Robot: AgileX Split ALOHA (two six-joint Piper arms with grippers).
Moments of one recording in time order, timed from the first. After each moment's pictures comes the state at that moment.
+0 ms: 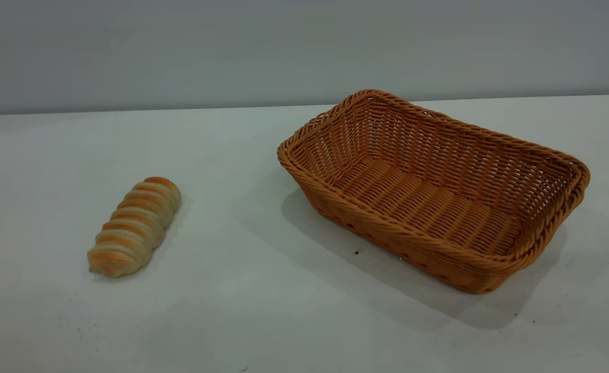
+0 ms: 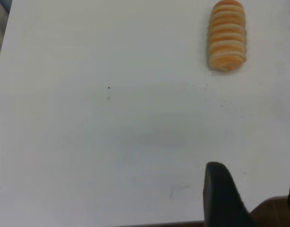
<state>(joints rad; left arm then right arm) 0.03 -0.02 -0.49 -0.01 1.14 0.09 -0.08 0.09 -0.48 0.17 1.12 -0.14</state>
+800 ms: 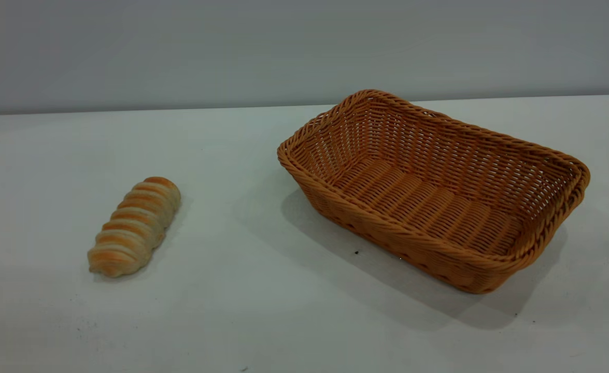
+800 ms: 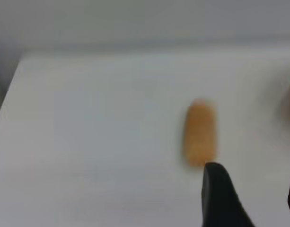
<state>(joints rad) 0.03 0.00 -0.54 -0.10 0.88 0.04 -0.08 0.10 -0.48 0.30 0.87 -0.11</state>
